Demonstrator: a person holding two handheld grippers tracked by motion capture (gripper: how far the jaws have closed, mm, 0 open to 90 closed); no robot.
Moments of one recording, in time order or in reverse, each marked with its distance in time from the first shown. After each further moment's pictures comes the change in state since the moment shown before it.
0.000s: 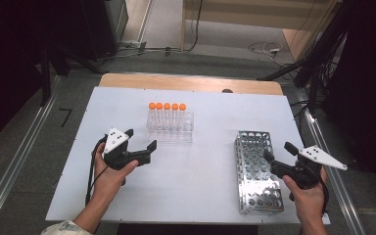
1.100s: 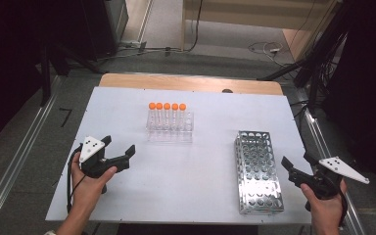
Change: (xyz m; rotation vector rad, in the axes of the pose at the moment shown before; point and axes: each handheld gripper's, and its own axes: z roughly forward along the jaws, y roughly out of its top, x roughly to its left) left arm 0.036 -0.020 -0.038 -0.007 0.103 -0.039; right arm -0.035 -0.022 -0.028 0.005 -0.104 0.048
